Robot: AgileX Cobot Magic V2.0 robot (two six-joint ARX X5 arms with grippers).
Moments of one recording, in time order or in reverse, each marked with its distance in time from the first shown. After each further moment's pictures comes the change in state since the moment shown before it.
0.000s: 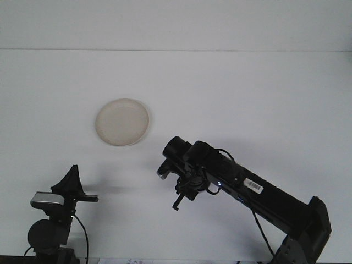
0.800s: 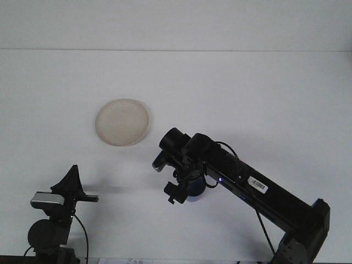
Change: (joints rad) left arm 0.000 0.000 0.000 0.000 0.000 0.000; right arm 0.004 0.013 0.178 -0.077 0.002 -0.014
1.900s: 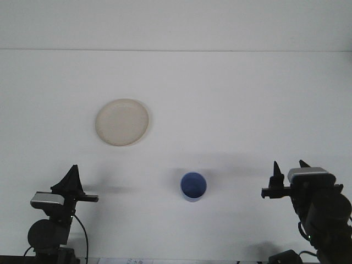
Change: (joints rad) left arm 0.000 0.000 0.000 0.001 0.000 0.000; right arm -0.562 -1.233 -0.798 0.602 0.319 0.185
